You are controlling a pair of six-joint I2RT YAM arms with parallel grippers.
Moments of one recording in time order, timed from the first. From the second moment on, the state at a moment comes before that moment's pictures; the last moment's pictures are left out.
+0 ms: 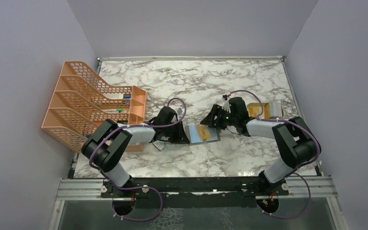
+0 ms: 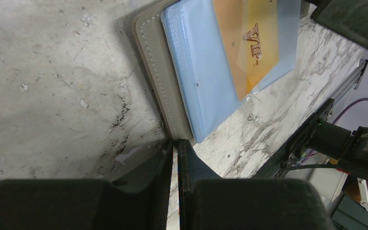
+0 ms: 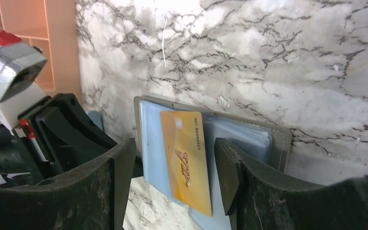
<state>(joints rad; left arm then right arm) -0.63 1.62 0.66 0.09 0.45 -0.76 0.42 1.61 0.64 0.34 -0.45 0.71</state>
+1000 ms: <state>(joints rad) -0.63 1.62 0.66 0.09 0.45 -0.76 0.55 1.63 0.65 0.27 -0.45 0.70</state>
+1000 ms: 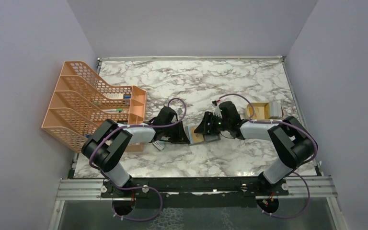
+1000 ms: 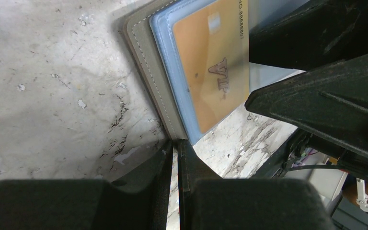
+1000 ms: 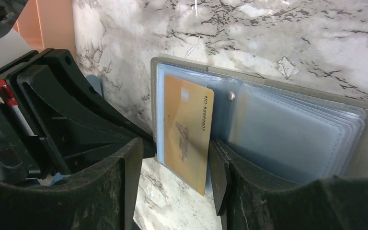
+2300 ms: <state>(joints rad) -0.63 1.62 0.70 -0.01 0.44 -0.73 0.61 1.62 0.79 -0.03 -0.31 0.59</state>
